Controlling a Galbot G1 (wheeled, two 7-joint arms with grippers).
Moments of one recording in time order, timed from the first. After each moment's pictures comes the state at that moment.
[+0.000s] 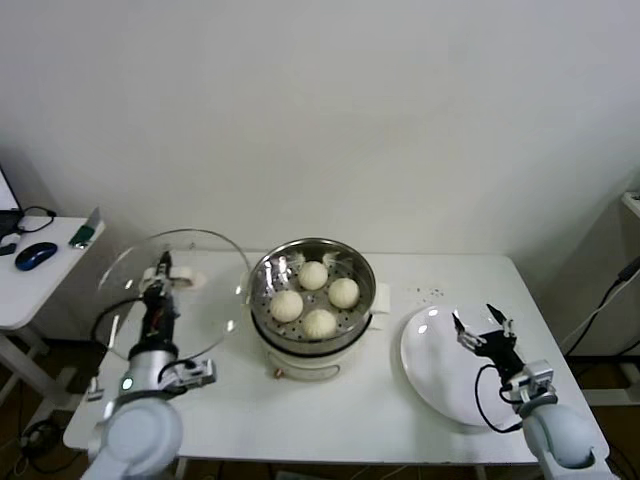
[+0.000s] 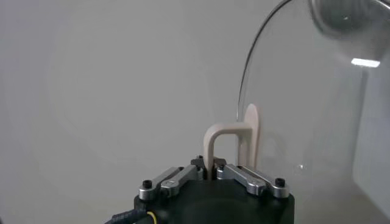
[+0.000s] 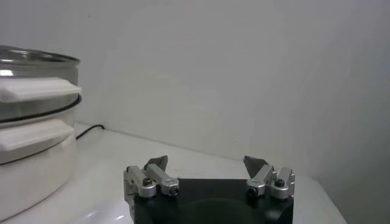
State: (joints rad) left arm 1.27 -0.97 -0.29 -2.14 1.24 0.68 0.07; right arm -1.26 1.10 0.58 1.59 0.30 0.00 -0.20
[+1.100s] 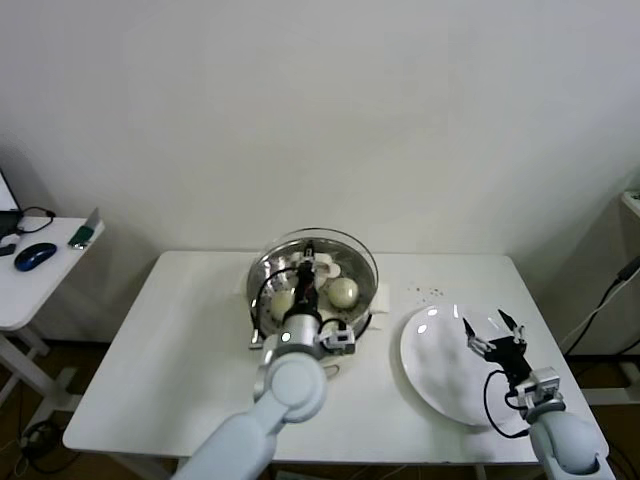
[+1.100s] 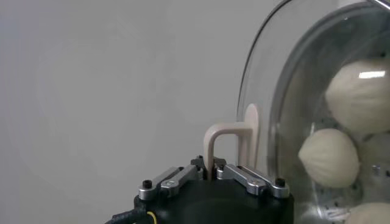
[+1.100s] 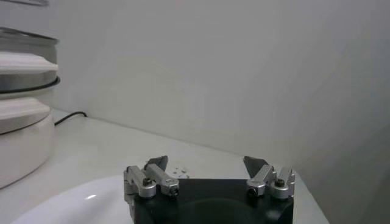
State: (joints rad) left arm 0.84 -1.33 0.20 -1.81 1.41 0.74 0.27; right arm -1.28 1.12 0.63 1.55 0.24 0.04 -0.20
